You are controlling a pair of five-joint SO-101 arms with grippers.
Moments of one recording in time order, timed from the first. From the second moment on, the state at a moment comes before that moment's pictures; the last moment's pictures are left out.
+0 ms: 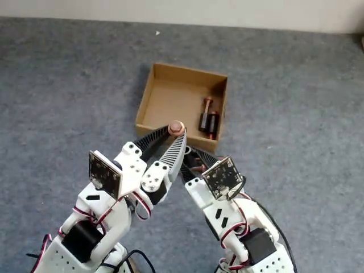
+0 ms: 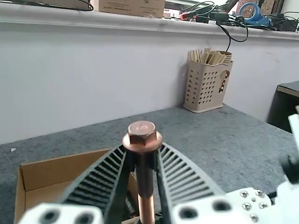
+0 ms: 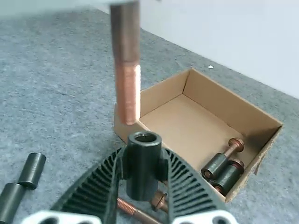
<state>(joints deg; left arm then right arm) 33.0 -91.8 72.7 26.3 11.9 -35.9 -103.9 88.7 38.5 11.5</state>
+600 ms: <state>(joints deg) 33.0 -92.3 75.4 25.9 11.9 -38.7 -103.9 88.2 38.5 13.9</state>
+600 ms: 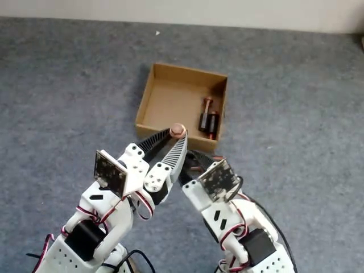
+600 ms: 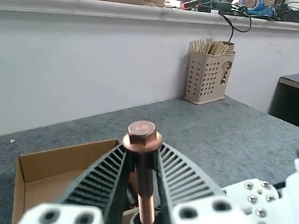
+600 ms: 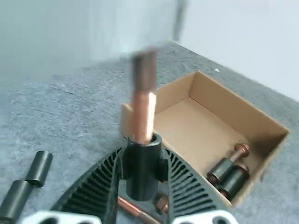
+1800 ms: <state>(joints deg) 33.8 -93.6 78.0 25.8 12.1 -38.4 -104.0 80.1 40.3 15.3</state>
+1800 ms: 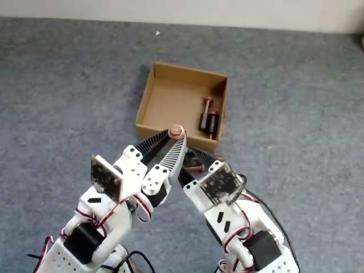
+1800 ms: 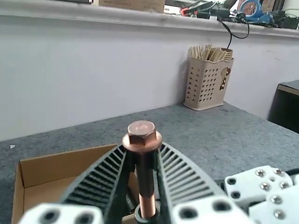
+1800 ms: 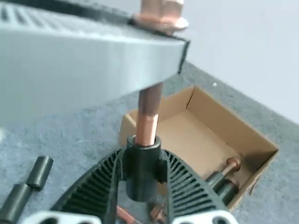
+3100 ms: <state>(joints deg) 2.0 -93.4 59.5 61.8 5.2 -30.4 -104.2 85.9 38.5 14.2</state>
